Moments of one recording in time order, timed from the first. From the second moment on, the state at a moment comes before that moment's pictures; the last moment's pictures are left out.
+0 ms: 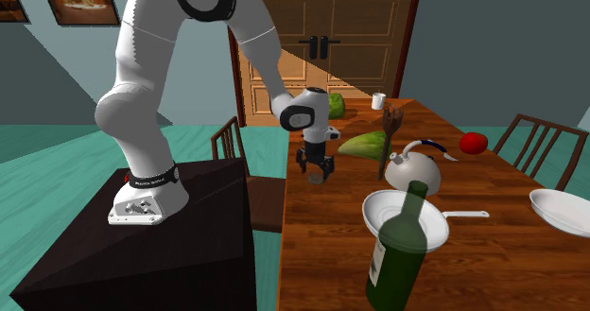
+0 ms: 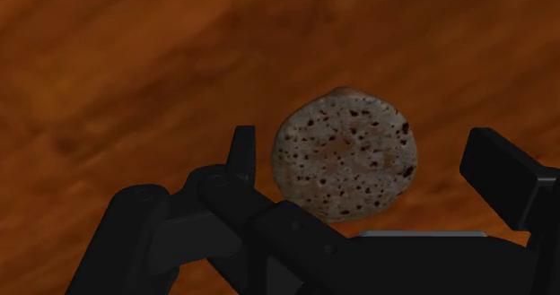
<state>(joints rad) 0.15 0.46 -0.01 -2.29 0.01 2.77 -0.69</state>
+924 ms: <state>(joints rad) 0.15 0.53 -0.01 -2.27 0.01 2.82 -0.69</state>
